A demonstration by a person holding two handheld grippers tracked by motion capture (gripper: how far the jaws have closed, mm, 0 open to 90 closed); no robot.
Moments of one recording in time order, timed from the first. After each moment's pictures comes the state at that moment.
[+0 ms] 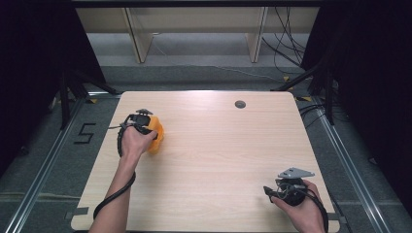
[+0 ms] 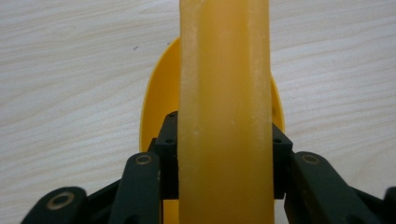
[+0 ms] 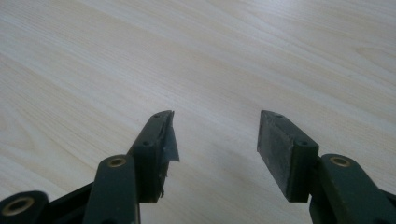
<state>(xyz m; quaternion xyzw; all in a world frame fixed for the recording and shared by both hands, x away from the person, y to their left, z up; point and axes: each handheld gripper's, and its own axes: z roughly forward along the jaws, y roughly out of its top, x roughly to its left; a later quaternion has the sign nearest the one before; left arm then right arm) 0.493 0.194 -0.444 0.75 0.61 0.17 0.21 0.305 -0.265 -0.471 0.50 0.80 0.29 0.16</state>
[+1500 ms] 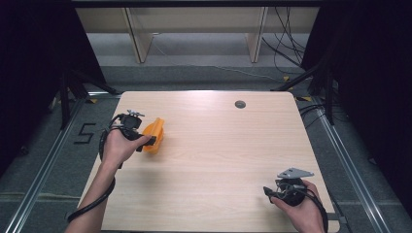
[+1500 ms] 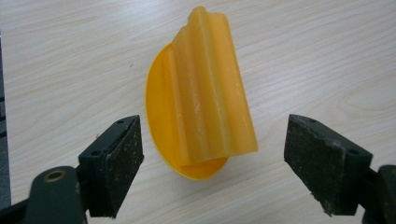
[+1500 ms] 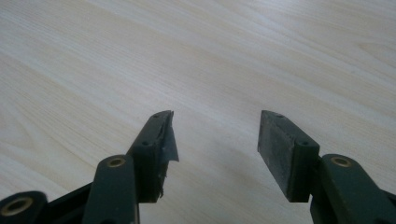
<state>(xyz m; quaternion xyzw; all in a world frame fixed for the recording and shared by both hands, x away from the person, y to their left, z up) 0.441 0.210 -0.396 0.79 0.53 0.18 0.27 0.305 -0.265 -0.472 0.50 0.80 0.29 0.15</state>
